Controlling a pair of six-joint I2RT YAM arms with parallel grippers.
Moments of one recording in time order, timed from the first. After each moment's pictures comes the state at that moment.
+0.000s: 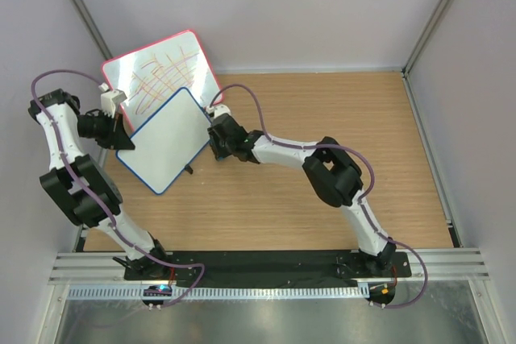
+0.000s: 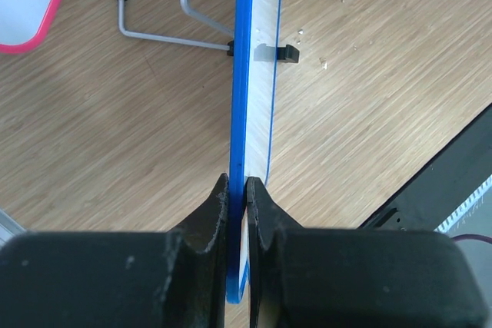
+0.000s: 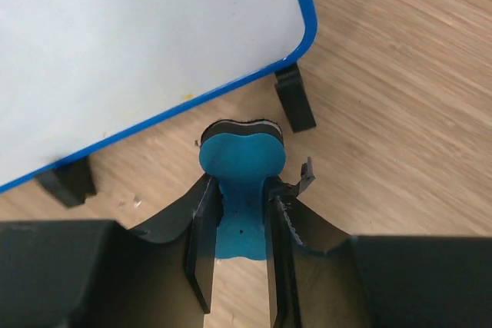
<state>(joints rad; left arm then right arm) 0.56 1.75 1.67 -1.46 0.76 1.02 0.91 2.27 1.73 -0.13 0.17 0.35</state>
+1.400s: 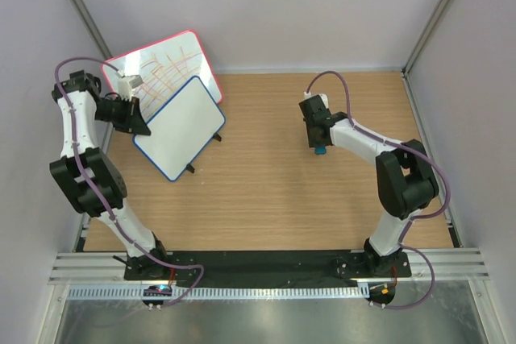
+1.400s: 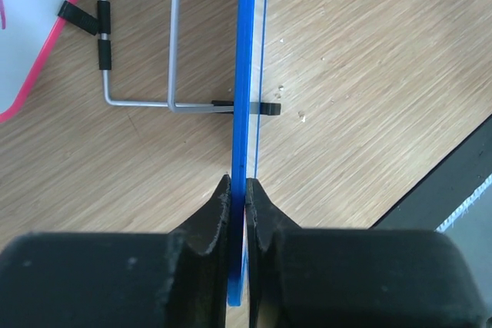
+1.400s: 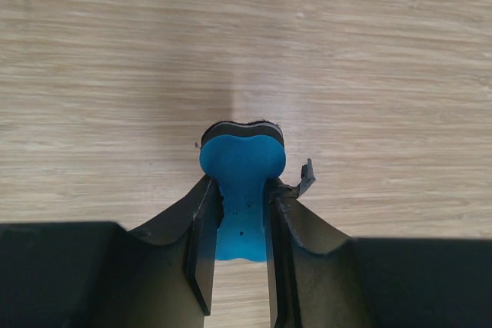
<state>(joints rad) 0.38 1.82 1.76 -1.35 0.75 0.73 0.45 1.76 1.22 -0.47 0.37 0.24</state>
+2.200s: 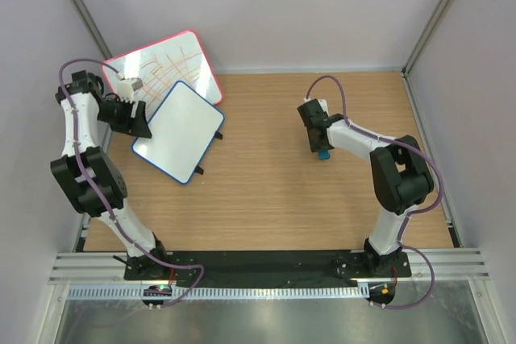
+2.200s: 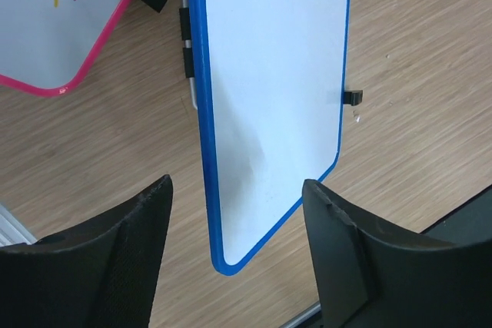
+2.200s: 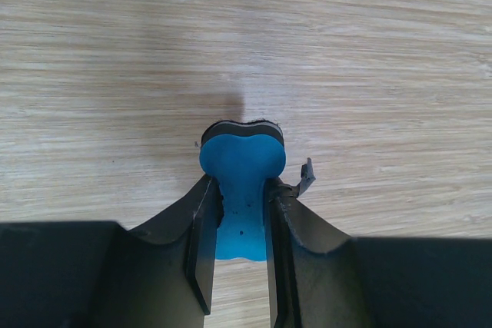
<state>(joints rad) 0.38 1.82 1.72 -1.23 0.61 0.68 0.44 1.81 1.21 -0.51 0.42 0.23</state>
